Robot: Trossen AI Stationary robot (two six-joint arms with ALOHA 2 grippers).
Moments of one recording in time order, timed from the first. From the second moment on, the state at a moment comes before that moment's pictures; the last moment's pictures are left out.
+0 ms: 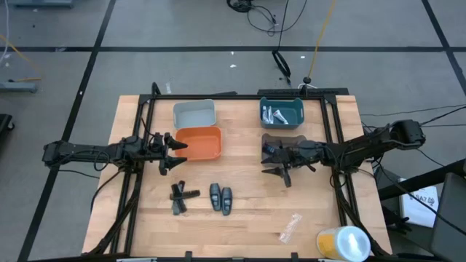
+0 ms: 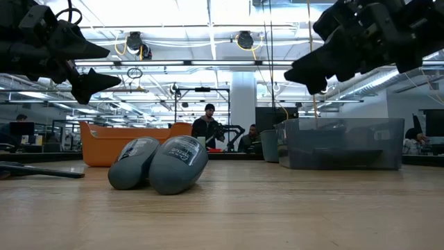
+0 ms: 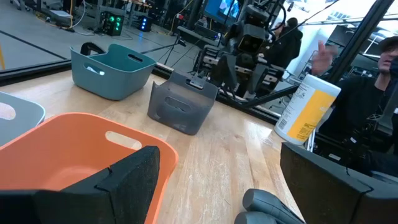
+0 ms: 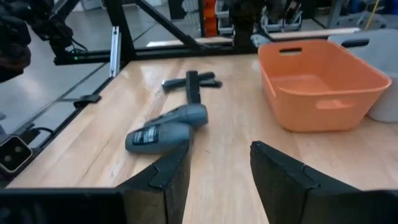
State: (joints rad) left arm 0.03 0.30 0.02 0.24 -0.01 -0.37; right arm 0.06 1.20 0.34 0.64 -0.11 0.10
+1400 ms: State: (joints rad) left arm -0.46 1.61 1.03 -0.35 -0.24 -0.40; right arm 0.04 1.19 0.34 0.59 -0.11 0.09
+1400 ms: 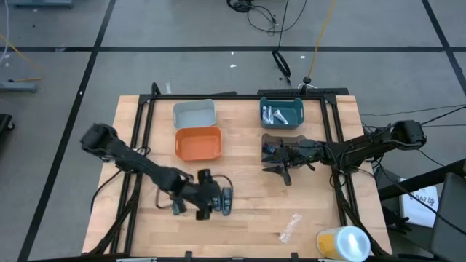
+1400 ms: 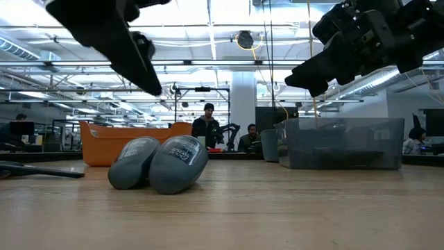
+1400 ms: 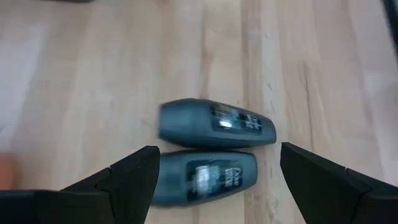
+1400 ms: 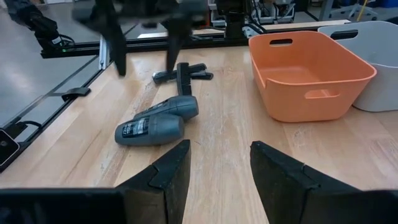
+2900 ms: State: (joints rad) left arm -0.64 1.65 1.09 -0.84 0.03 -1.02; right arm 0.04 1.19 0.34 0.62 -0.11 0.12
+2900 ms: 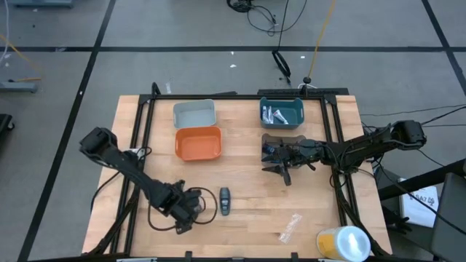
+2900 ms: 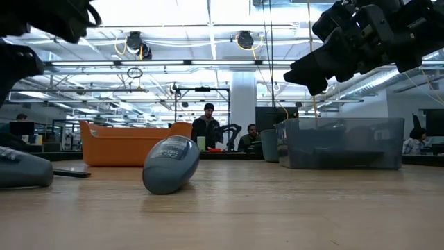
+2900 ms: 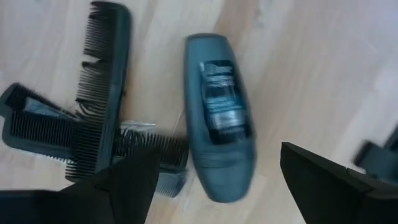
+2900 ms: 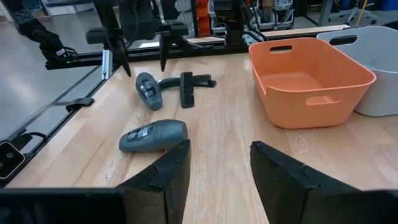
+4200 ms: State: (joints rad) left arm -0.57 1.86 1.09 -0.74 0.10 -0.94; right arm 0.04 1.19 0.34 0.62 -0.10 0.12
